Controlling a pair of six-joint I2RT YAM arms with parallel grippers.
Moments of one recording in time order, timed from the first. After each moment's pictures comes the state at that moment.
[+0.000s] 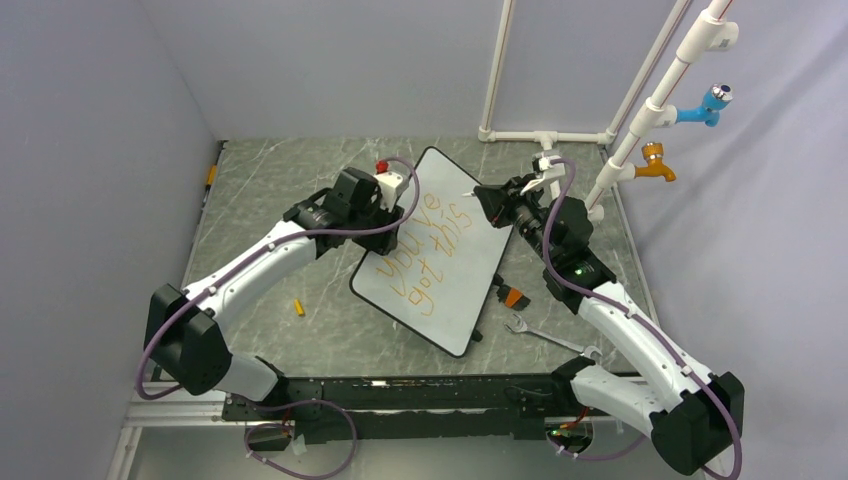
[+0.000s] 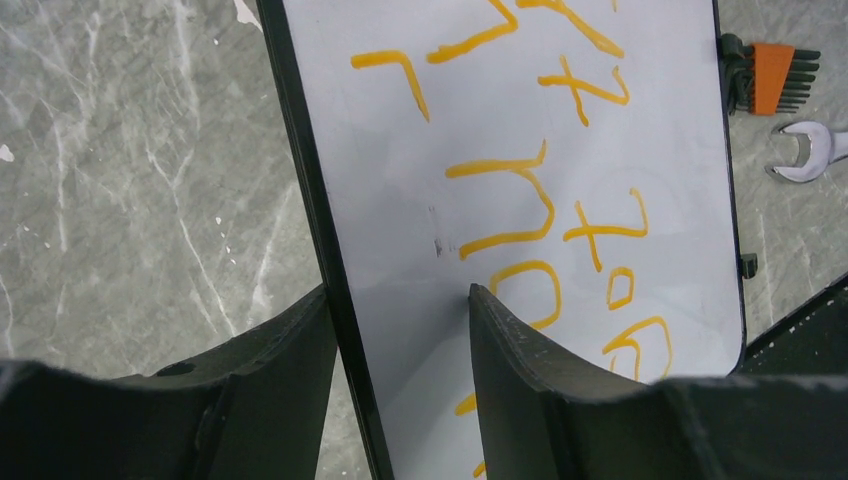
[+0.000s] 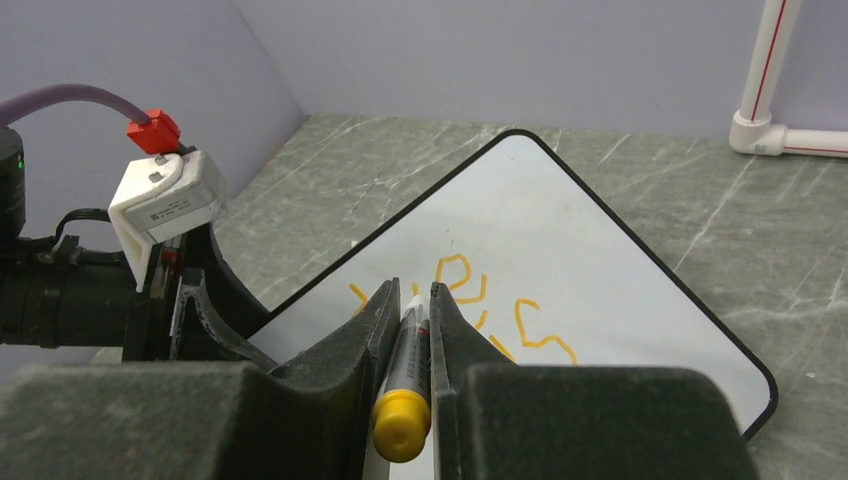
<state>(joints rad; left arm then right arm) -0.62 1.43 1.23 -0.58 0.08 -0.08 0.48 0.98 0.80 0.21 -0.05 0.34</state>
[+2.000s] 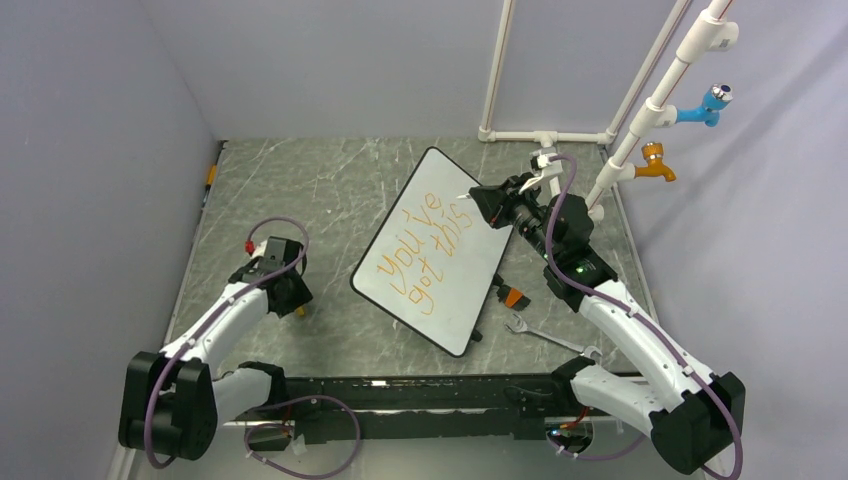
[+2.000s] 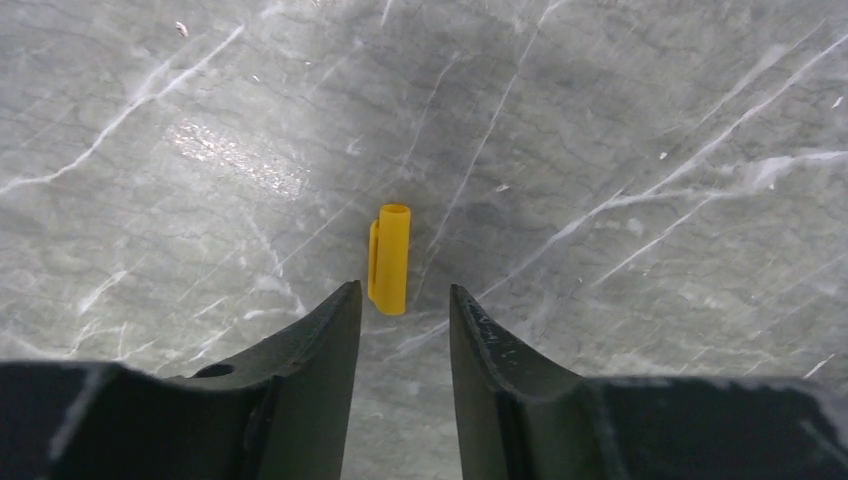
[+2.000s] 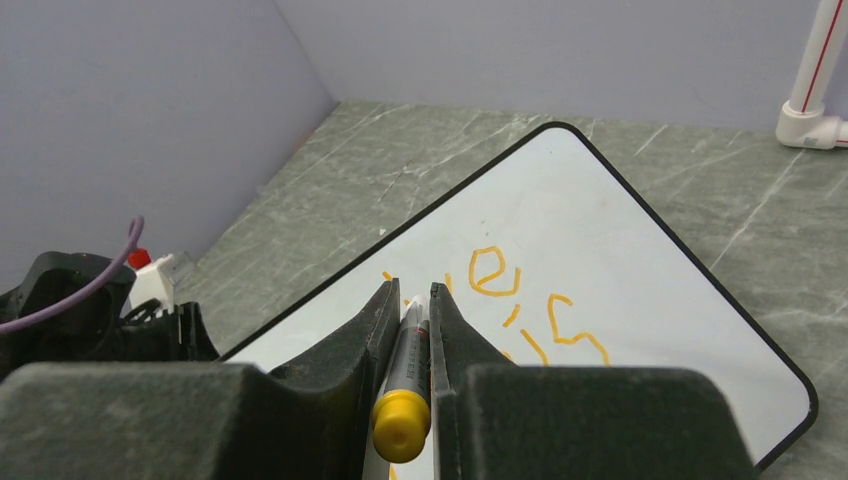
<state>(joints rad) -0.19 1.10 0.58 -0.62 -0.23 -0.75 0.48 0.99 0.83 0.17 -0.11 0.37</state>
